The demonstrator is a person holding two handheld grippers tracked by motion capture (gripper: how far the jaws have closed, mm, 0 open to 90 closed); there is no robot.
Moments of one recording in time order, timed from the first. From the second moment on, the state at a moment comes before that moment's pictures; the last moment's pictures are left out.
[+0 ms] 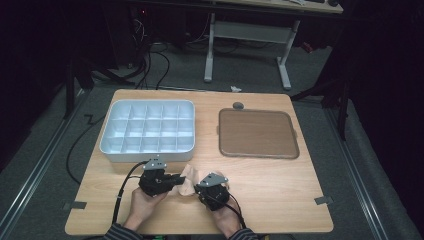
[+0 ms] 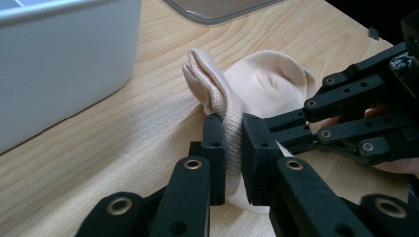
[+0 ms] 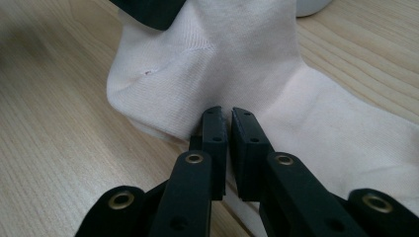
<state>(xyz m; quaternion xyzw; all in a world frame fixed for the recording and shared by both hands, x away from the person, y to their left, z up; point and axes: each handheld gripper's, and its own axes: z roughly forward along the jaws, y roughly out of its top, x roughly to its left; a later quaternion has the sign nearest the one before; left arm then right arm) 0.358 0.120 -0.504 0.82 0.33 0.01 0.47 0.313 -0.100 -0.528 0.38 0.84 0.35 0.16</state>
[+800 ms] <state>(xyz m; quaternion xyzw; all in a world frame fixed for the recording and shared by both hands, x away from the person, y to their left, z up) 0.354 0.125 -0.496 0.81 0.32 0.00 0.50 0.318 -0.074 -0.529 0.36 0.85 0.37 0.14</state>
